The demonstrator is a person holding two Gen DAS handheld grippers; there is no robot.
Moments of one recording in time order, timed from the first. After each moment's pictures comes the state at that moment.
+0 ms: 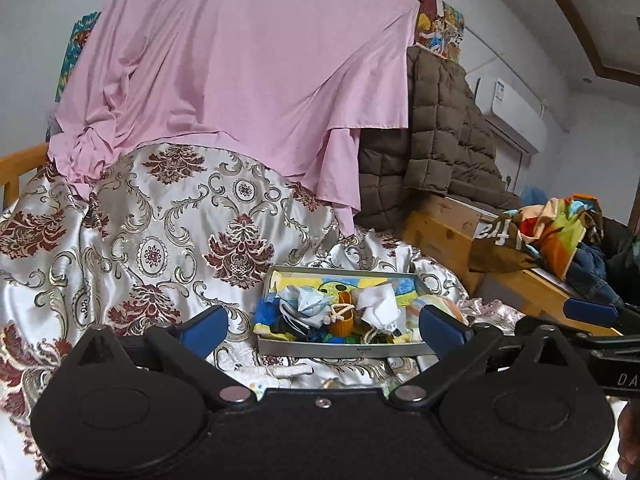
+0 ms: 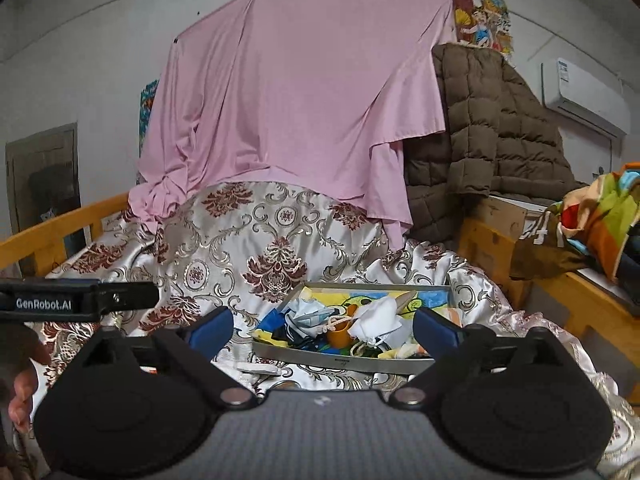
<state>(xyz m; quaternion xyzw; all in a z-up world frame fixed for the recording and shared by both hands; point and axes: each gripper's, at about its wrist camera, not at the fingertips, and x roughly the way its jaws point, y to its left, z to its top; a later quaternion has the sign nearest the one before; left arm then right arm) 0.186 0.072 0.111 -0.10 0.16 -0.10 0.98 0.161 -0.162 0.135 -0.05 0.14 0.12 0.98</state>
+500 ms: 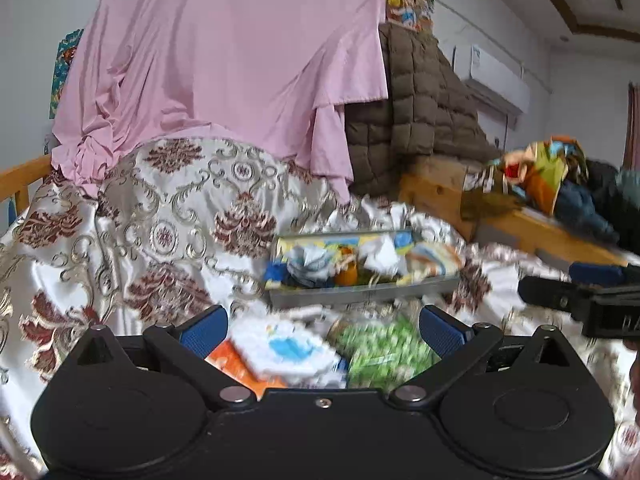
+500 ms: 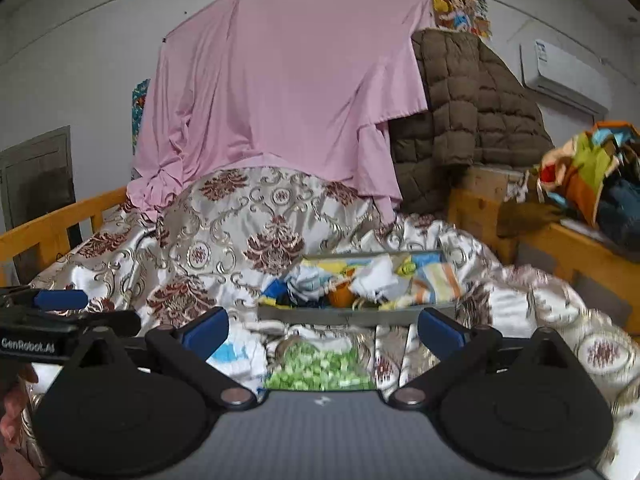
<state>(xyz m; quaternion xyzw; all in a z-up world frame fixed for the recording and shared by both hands) 0.122 0.073 0.067 -0.04 0.18 -0.11 0.98 0.111 -0.168 0.089 -0.02 0.15 0.11 0.98</state>
